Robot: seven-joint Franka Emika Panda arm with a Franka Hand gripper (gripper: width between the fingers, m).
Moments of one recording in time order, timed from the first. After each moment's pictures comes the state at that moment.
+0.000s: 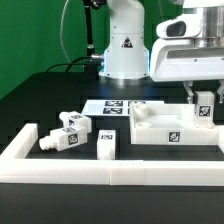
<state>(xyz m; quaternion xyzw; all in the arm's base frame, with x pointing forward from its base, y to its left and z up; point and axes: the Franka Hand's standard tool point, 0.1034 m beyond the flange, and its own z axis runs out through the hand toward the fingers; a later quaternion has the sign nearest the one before) 0.526 0.114 0.075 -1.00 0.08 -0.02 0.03</state>
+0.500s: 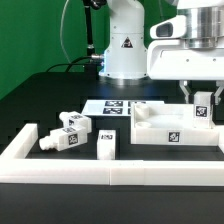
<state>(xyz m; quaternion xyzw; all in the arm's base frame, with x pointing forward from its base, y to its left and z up) 0.527 0.108 0.075 -0.96 0.26 -0.02 0.05</state>
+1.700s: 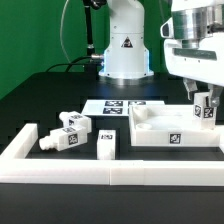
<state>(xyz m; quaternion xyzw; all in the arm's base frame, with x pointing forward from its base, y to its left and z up) 0.522 0.113 0.074 -0.82 0.56 0.01 0.07</state>
